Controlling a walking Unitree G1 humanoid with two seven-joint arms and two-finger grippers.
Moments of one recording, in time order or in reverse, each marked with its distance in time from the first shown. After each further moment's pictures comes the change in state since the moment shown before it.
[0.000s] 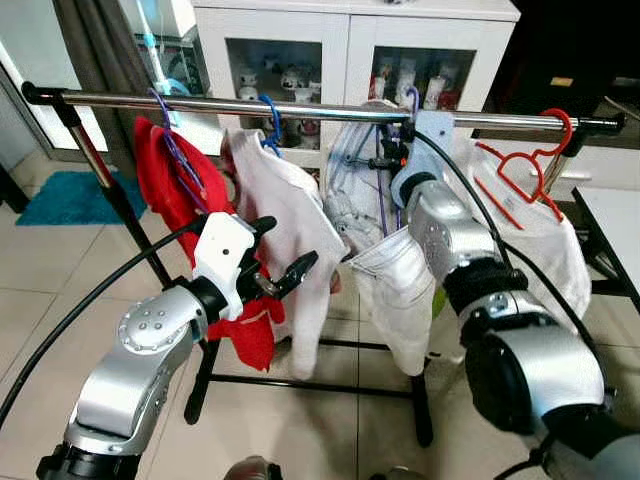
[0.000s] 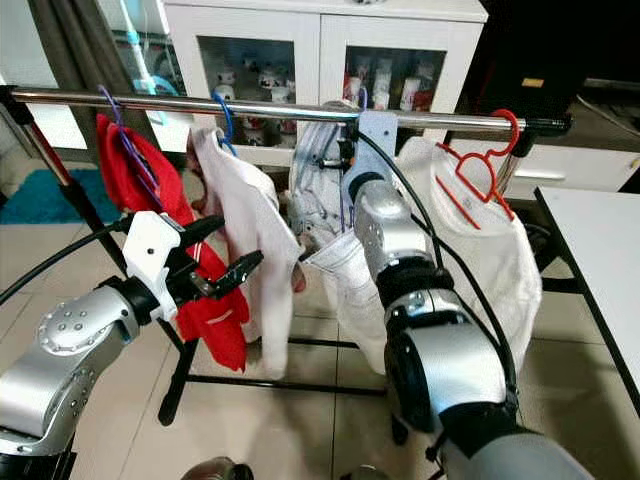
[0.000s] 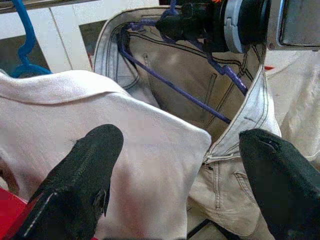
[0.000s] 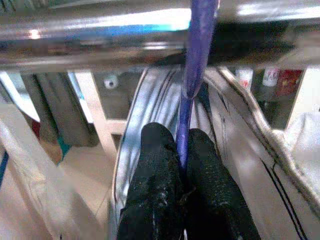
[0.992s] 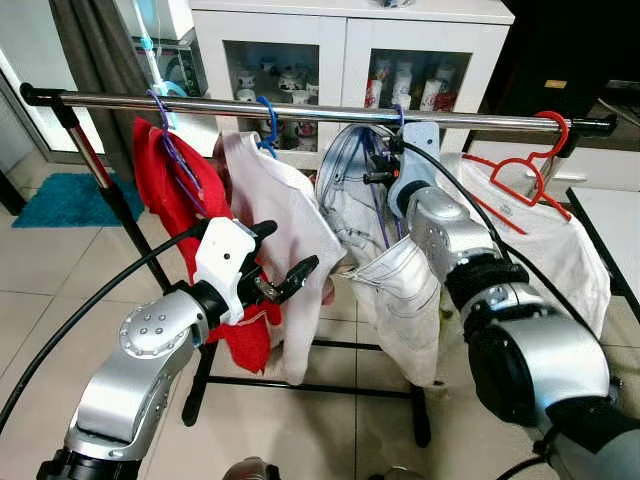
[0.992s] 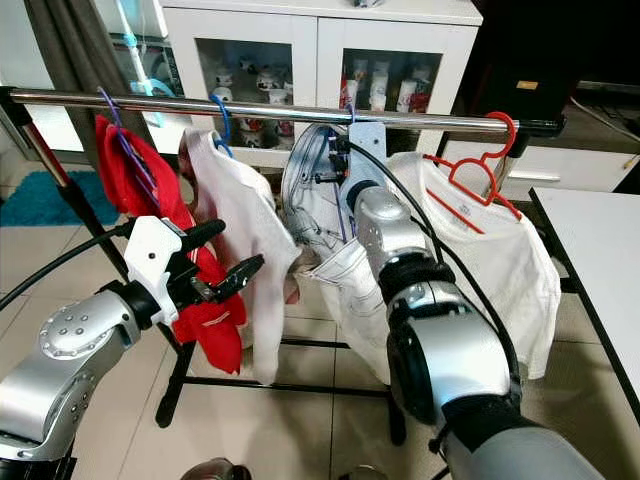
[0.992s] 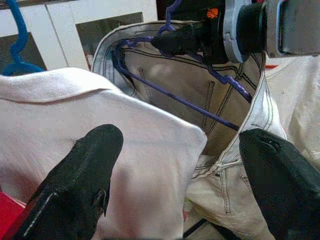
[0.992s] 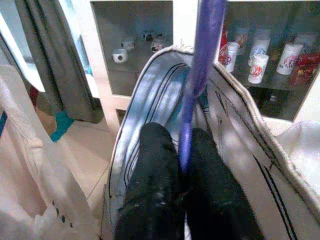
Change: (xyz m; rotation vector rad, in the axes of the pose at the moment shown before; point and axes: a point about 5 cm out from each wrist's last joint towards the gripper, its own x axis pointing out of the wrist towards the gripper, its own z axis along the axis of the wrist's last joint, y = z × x) left arm -0.001 -0.002 -0.003 -0.005 0.007 -0.003; right arm -0.002 -0.001 -0.014 -0.085 0.074 0.074
